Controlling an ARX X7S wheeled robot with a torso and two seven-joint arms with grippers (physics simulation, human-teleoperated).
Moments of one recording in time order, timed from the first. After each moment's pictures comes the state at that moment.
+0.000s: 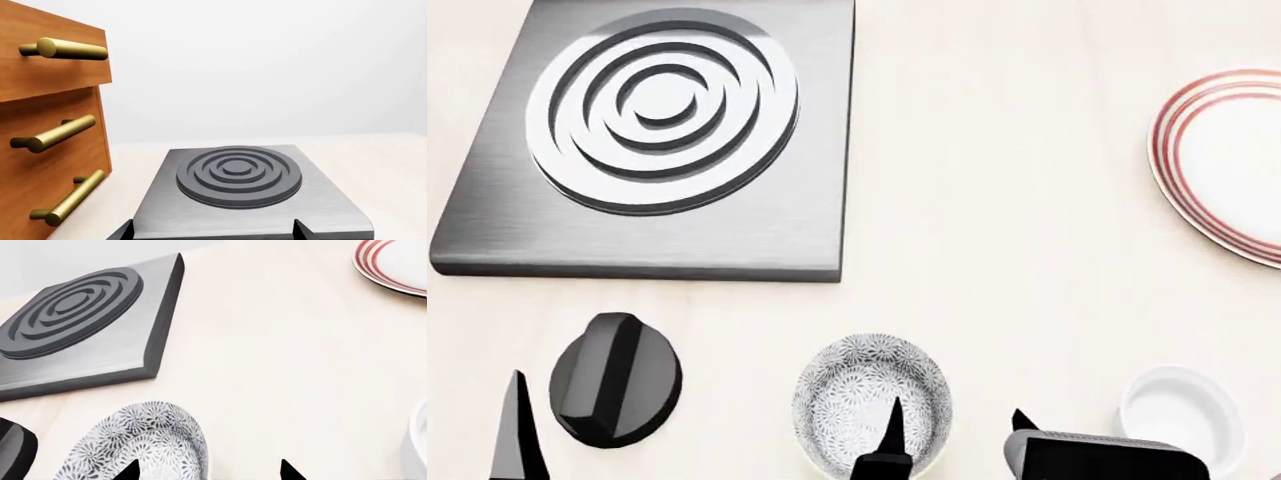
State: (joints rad) left arm 0.13 -0.36 0.20 0.65 -0.16 -0.06 -0.37; right arm 0.13 0.18 -0.02 -0.68 0.64 0.86 0.35
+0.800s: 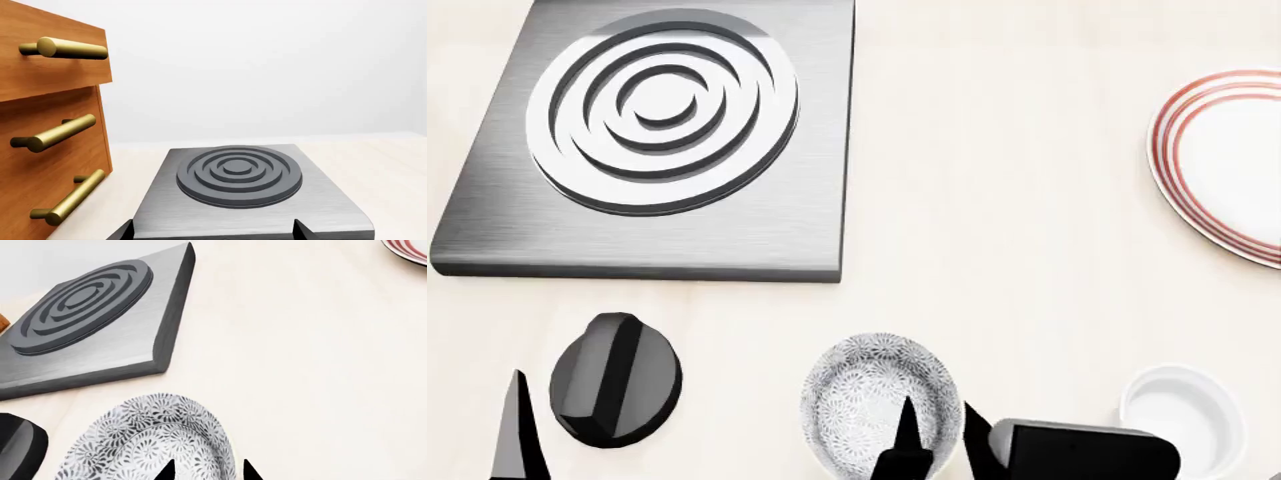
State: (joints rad) left arm 0.13 -0.37 0.21 0.64 -0.16 -0.05 -0.38; right arm 0.16 0.19 -0.06 -0.56 0.66 0.78 0.31
